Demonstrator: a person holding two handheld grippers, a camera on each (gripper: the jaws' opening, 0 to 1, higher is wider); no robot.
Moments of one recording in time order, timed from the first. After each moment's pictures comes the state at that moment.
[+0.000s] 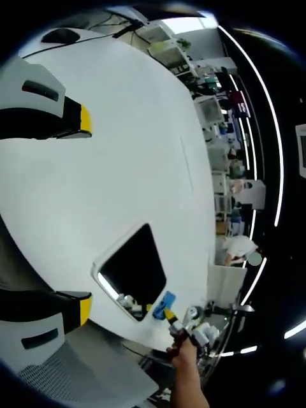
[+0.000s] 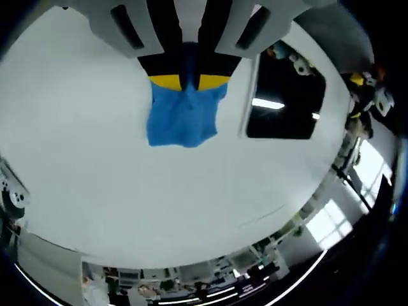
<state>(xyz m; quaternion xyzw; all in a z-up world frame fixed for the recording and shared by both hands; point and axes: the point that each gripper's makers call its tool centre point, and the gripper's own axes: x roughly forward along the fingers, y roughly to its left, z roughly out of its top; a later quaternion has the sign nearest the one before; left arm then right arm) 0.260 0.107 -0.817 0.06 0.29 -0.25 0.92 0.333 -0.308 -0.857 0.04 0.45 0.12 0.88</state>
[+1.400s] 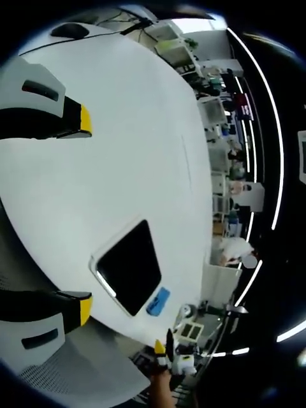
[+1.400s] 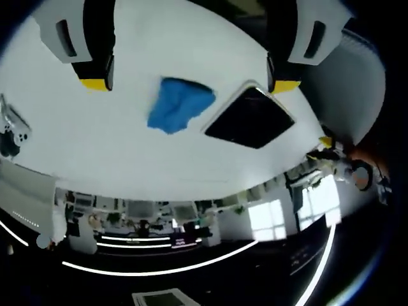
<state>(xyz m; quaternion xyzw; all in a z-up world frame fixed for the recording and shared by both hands) 0.254 0.105 -0.812 0.03 0.29 -0.25 0.92 0.257 -0.330 -0.807 -0.04 0.24 0.24 0.94</state>
